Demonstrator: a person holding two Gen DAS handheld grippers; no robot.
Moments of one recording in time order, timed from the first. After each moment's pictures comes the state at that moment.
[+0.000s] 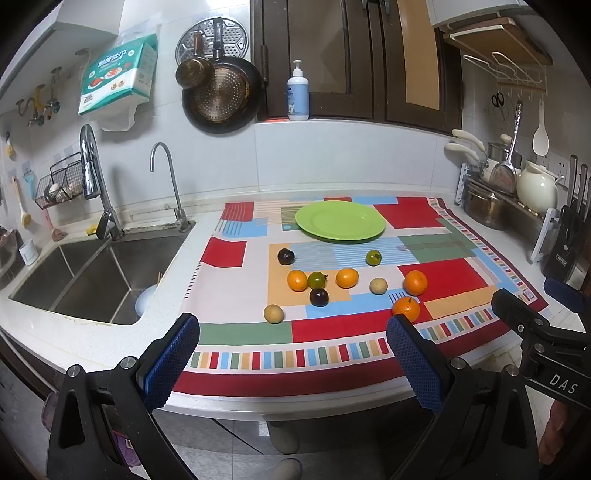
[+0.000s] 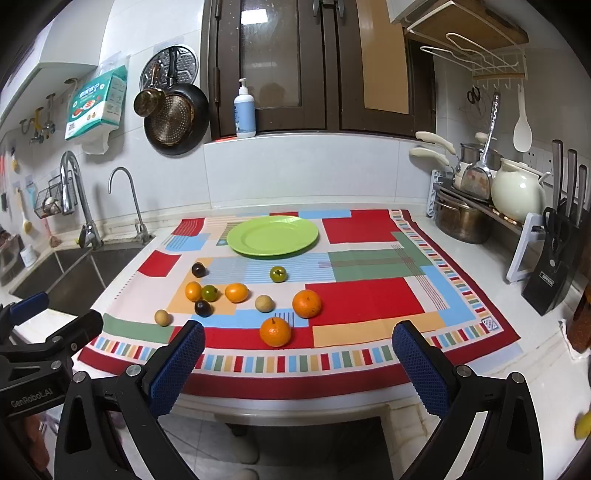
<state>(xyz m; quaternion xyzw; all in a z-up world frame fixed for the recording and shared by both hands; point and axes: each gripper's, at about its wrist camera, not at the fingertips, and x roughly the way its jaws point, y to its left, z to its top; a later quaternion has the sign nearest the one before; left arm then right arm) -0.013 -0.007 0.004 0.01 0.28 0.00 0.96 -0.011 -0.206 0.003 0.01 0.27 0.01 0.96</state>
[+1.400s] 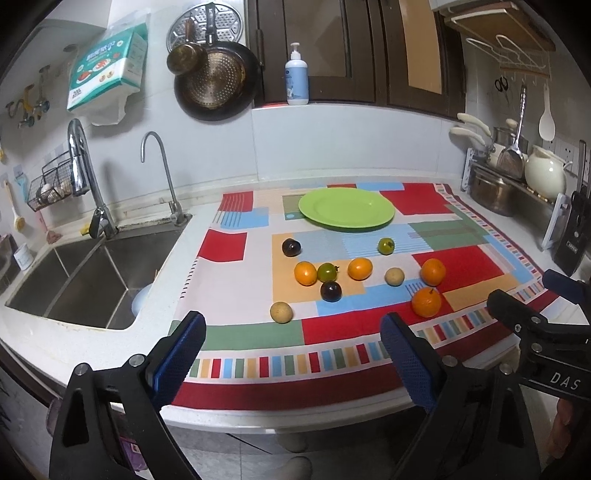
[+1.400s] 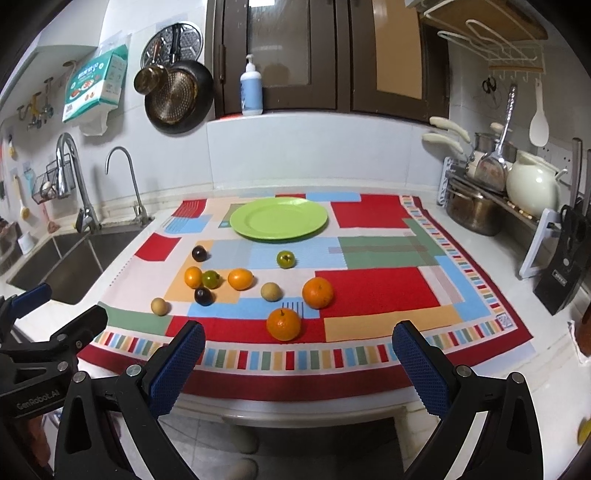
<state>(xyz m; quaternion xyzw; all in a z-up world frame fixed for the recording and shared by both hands) 0.022 0.001 -0.025 0.03 0.30 0.00 0.95 0.022 -0.192 -0.019 0.00 0.31 0.02 0.95</state>
